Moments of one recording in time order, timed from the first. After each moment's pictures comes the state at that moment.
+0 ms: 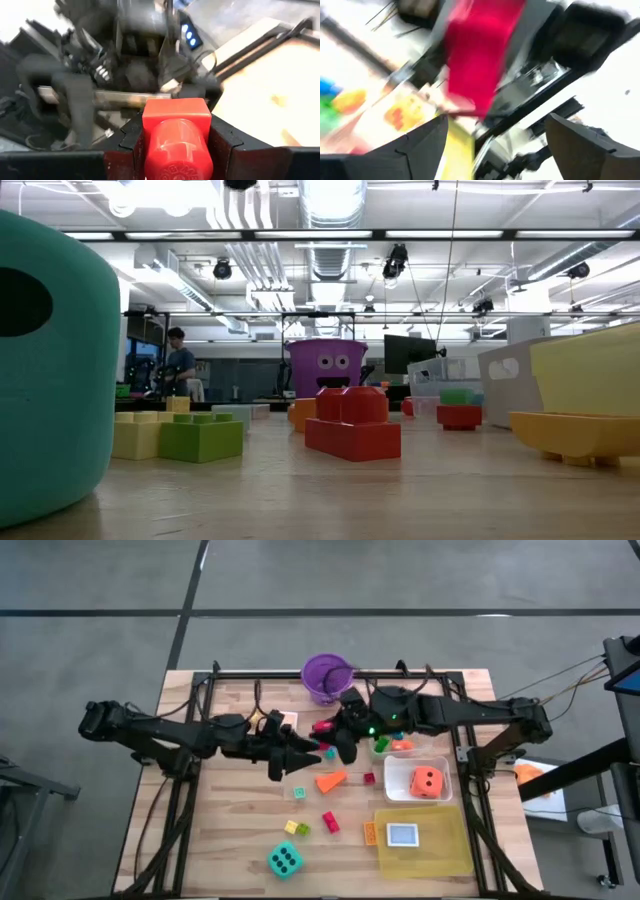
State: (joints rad) left arm -0.16 1.26 1.00 0.19 -0.08 -0.82; right arm 0.04 1.53 1.57 -0.29 0.03 0.67
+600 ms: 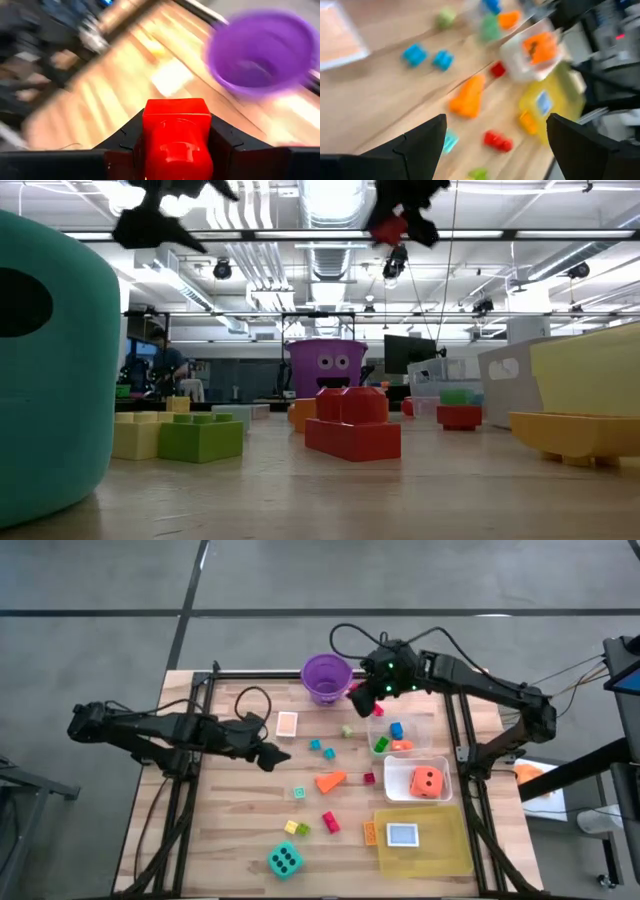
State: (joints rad) left arm -0.13 1.11 1.00 -0.64 -0.19 -1.11; right arm -0.35 1.47 1.53 -0.79 -0.07 0.48
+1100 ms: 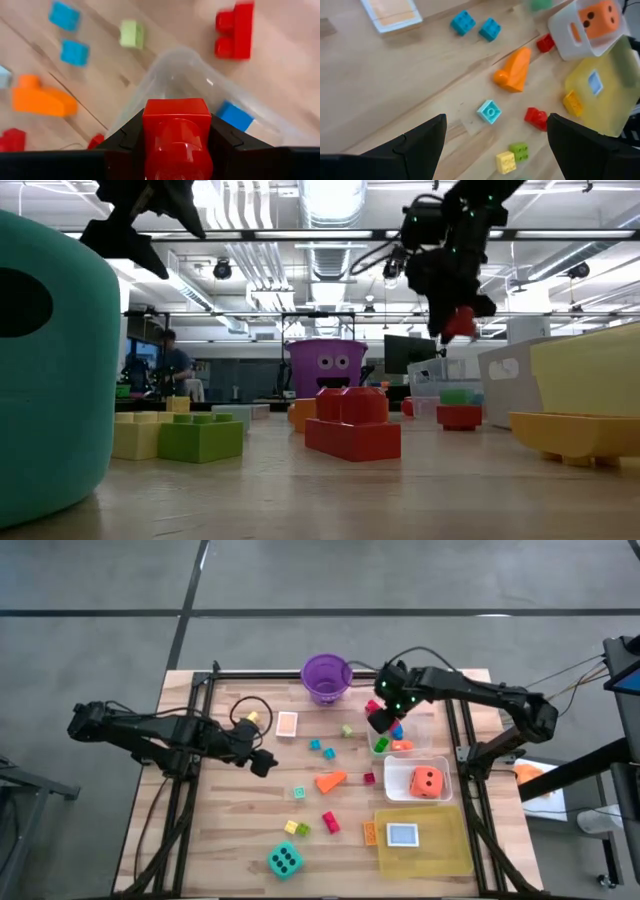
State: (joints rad) left arm -0.15 1.11 0.99 -0.85 -0.19 -1.17; right arm -0.47 1.47 1.14 -0.91 -0.13 0.45
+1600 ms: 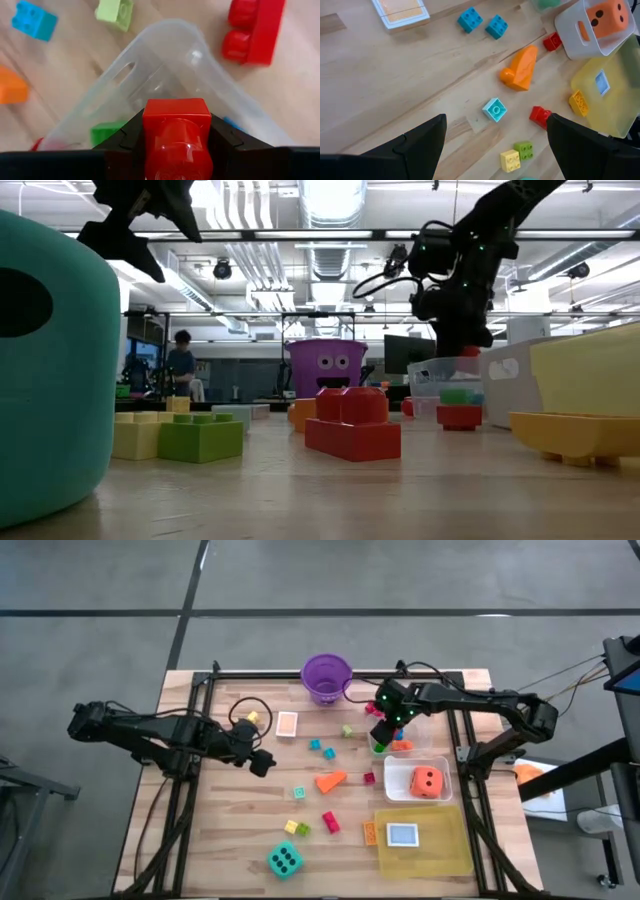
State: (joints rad) left arm -0.15 1.11 0.99 -0.87 -0.19 -1.19; right arm -0.47 1.47 0.91 -0.65 -0.09 0.26
